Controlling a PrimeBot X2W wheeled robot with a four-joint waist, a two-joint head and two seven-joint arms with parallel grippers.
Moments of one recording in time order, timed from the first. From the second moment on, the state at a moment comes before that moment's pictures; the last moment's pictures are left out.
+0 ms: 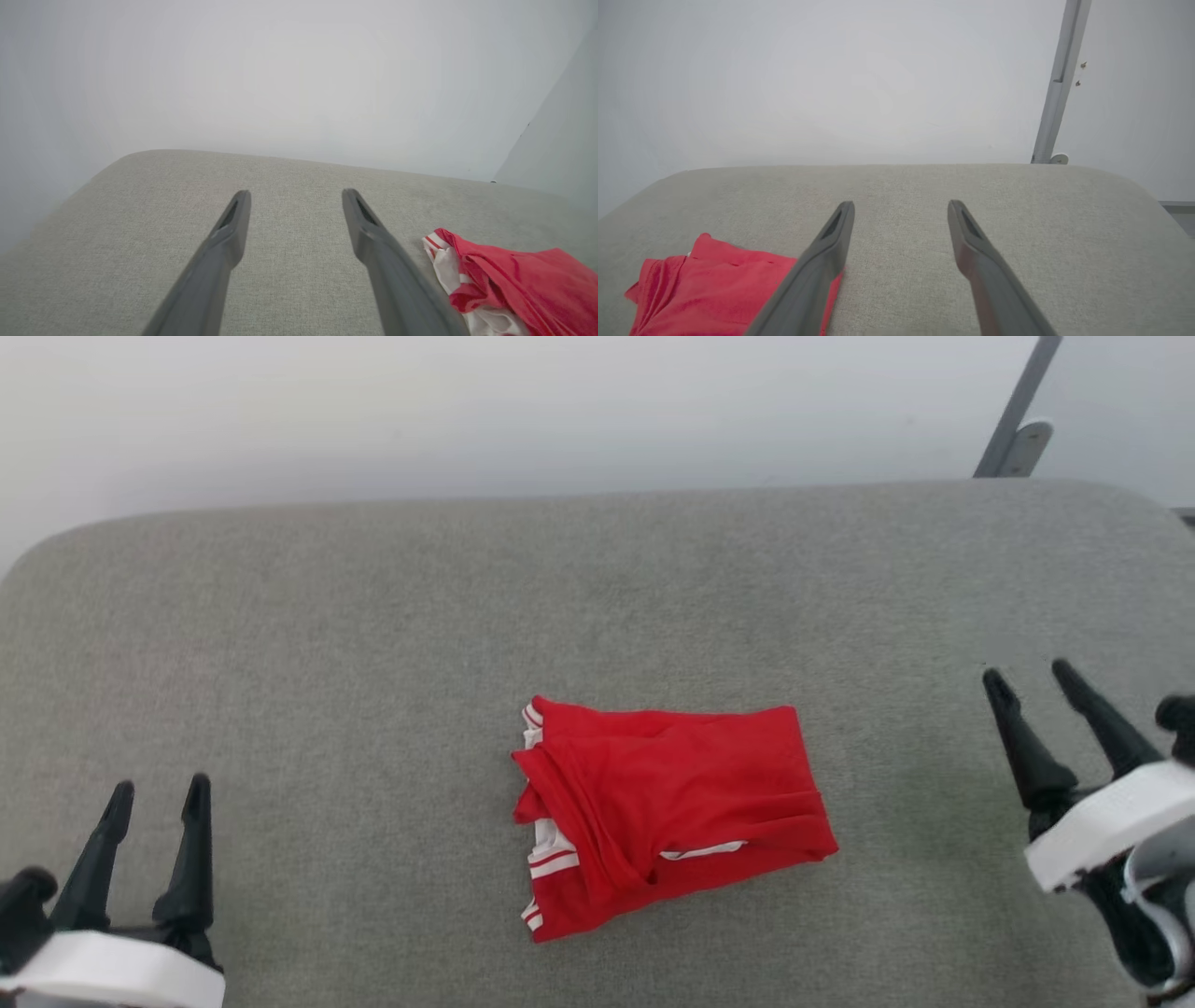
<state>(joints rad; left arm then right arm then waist) 0.05 0.54 -0.14 0.04 -0.72 0.04 -0.26 -0.20 -0.41 0.10 0.13 0.59 0.13 0.05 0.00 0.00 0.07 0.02</state>
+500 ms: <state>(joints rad) 0.18 0.44 0.00 0.07 -0.59 -0.04 -0.26 -0.08 -0.40 0.17 0.23 0.59 0.13 -0.14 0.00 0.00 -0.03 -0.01</state>
